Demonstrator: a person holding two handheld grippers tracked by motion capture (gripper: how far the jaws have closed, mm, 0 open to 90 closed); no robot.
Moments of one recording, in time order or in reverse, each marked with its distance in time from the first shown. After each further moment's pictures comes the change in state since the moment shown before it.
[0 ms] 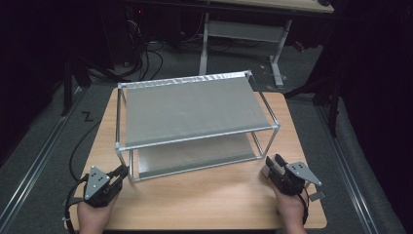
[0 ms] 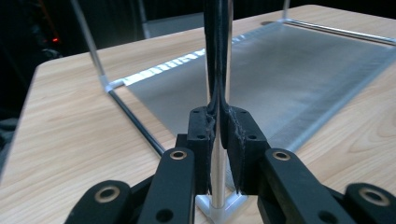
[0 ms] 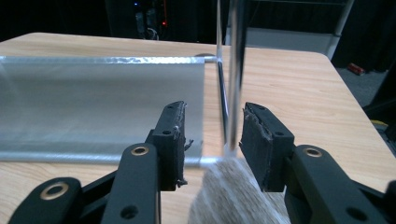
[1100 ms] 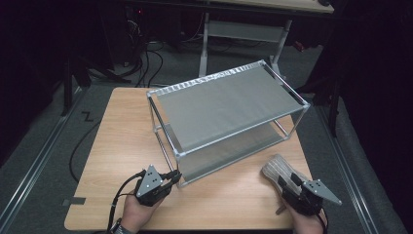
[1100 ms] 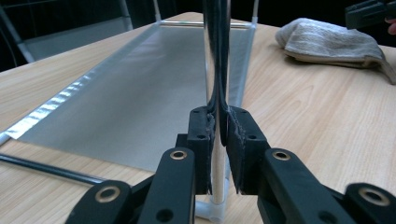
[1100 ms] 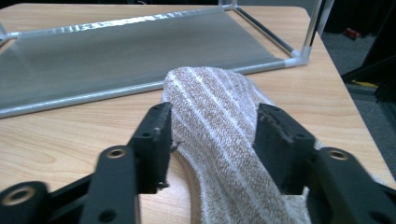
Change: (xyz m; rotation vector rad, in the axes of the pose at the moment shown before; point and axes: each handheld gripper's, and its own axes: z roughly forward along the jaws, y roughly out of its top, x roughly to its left) left arm -0.095 0.031 0.056 -0.013 -0.361 0.129; right arm -0.028 -0.029 -0.048 0.106 -0.010 0.049
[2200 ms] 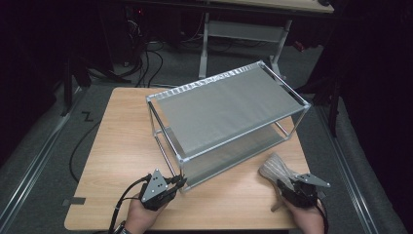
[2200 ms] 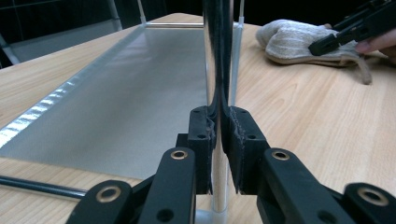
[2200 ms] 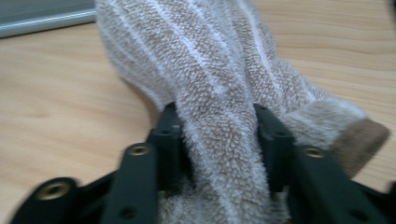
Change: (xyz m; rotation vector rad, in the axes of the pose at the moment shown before) left arm -0.013 -0.005 0.002 -0.011 -0.026 0.010; right arm -0.018 -0.007 0.036 0.292 0.053 -0.063
